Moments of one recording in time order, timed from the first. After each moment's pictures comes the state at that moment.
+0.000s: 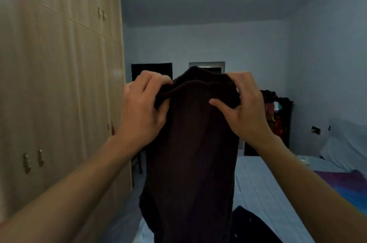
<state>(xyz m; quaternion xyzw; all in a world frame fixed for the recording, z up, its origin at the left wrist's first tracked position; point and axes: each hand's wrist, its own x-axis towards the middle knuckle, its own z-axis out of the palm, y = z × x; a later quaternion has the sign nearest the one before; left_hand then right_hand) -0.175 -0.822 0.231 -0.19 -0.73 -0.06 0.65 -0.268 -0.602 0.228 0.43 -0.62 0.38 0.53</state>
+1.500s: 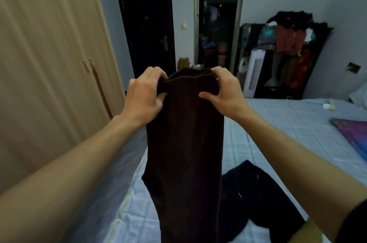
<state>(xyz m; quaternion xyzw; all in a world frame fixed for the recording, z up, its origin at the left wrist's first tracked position) -0.555 -0.922 0.062 -0.05 -0.91 -0.14 0.40 -0.662 -0.704 0.048 0.35 -0.81 0.42 0.22</state>
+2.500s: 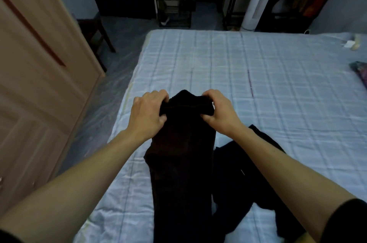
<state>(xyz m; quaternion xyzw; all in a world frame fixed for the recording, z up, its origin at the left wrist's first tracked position) -0.805 -0.990 -0.240 -0.02 -0.97 -0.18 0.16 -0.883 -0.757 -0.254 0.27 -0.89 0.36 -0.02</state>
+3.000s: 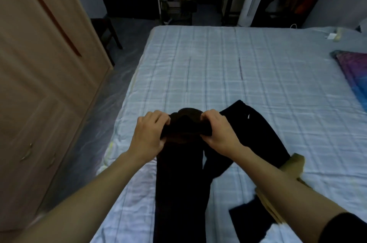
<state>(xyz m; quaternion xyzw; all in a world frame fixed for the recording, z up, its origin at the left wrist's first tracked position) -0.566 -0.904 -0.241 -0.07 -0.97 -0.18 0.17 -0.655 -0.669 -0.258 0.34 -0.88 0.33 0.02</state>
